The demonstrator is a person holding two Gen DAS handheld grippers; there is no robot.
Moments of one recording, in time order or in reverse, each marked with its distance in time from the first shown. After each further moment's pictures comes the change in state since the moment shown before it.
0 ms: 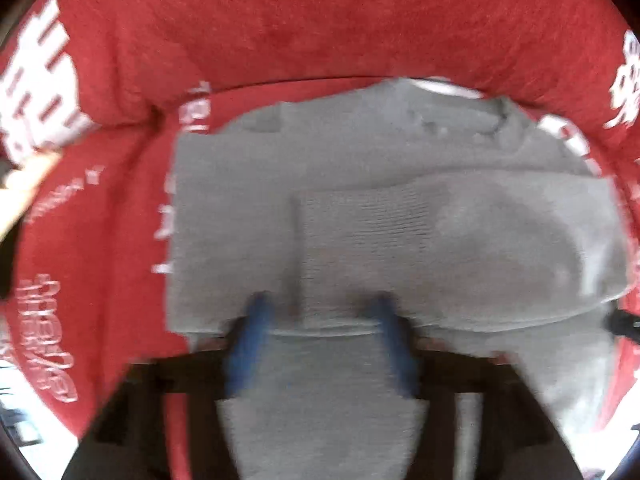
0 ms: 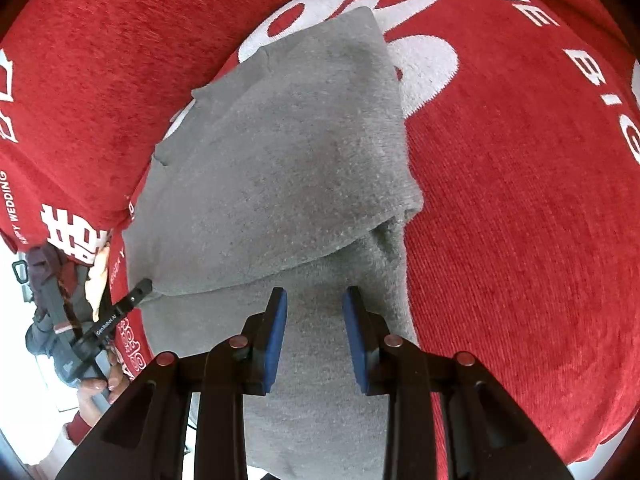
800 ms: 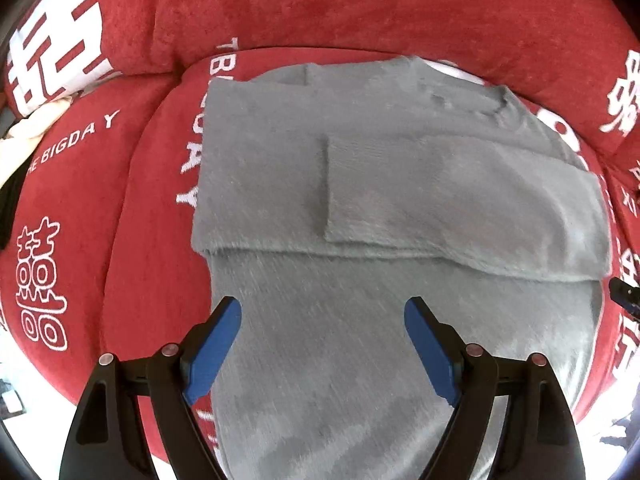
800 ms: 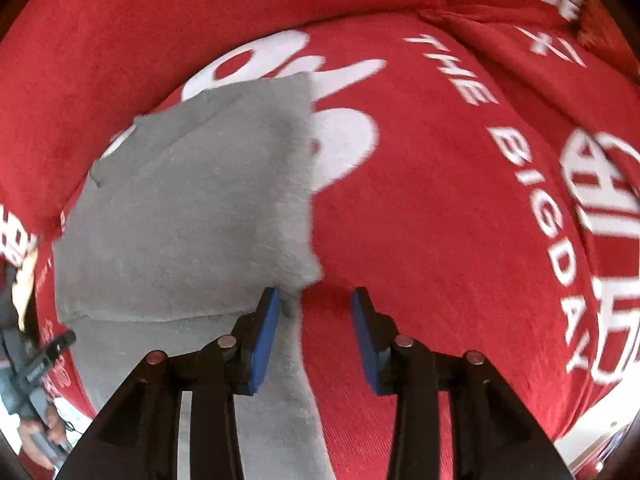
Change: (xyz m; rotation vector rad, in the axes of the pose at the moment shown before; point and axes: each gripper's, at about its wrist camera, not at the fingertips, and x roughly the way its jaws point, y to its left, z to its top) left arm -0.019 0.017 -0.031 -0.083 0.101 -0.088; right arm -0.034 -0.009 0.016 -0.031 -0.121 -0.298
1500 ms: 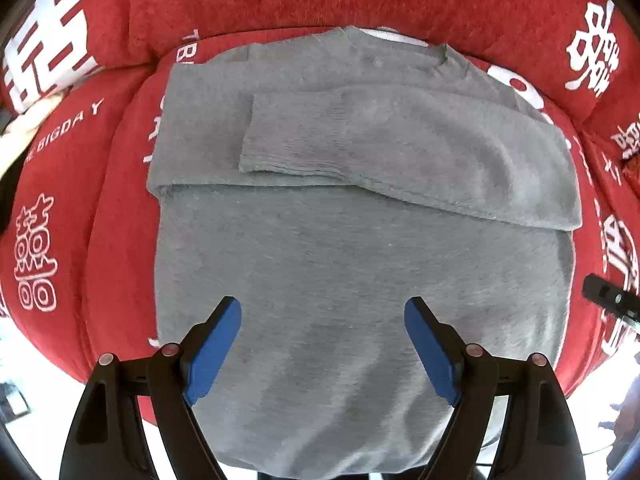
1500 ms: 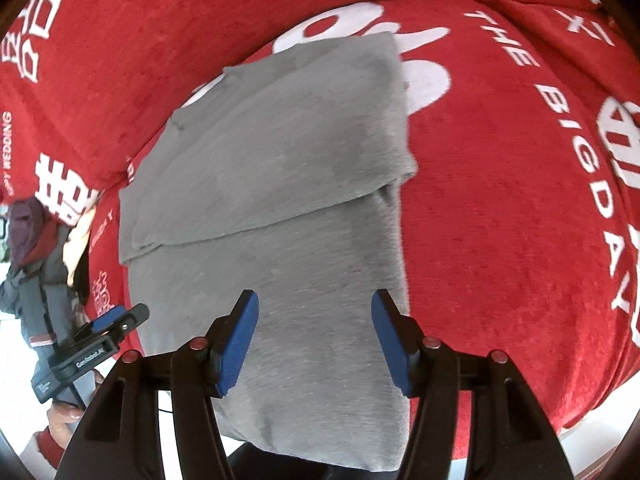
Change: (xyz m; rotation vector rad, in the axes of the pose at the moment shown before) left arm -0.023 -0.058 -0.039 0.017 0.049 -0.014; right arm -0.018 0.039 -0.048 -0.113 0.100 0.208
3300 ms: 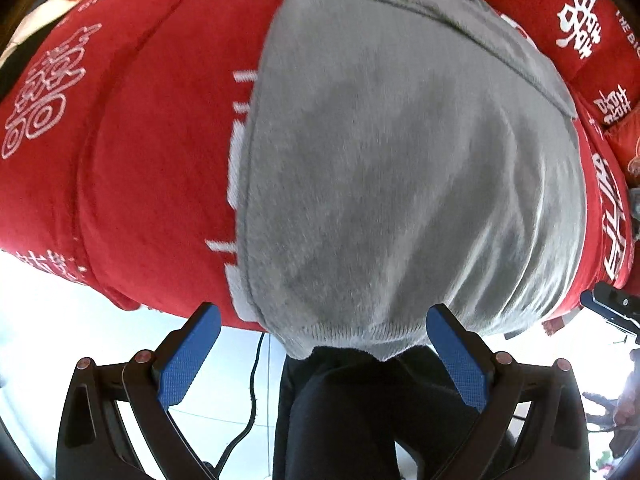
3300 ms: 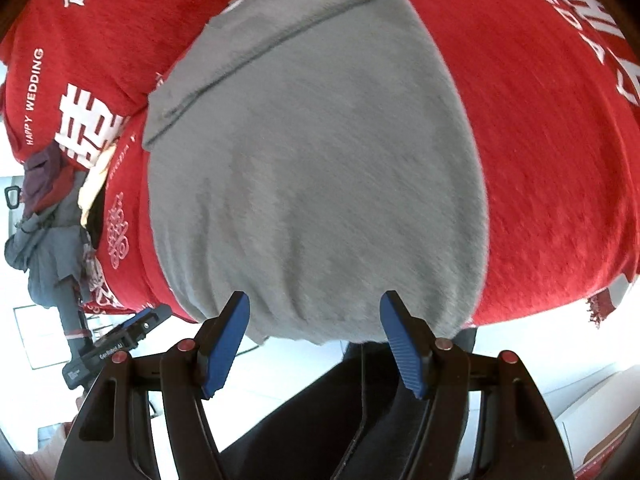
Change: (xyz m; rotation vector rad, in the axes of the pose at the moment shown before) left arm 0.025 0.103 -0.191 -0.050 0.069 -0.125; right arm 0.010 0.008 -0.179 0.034 0.089 0.043
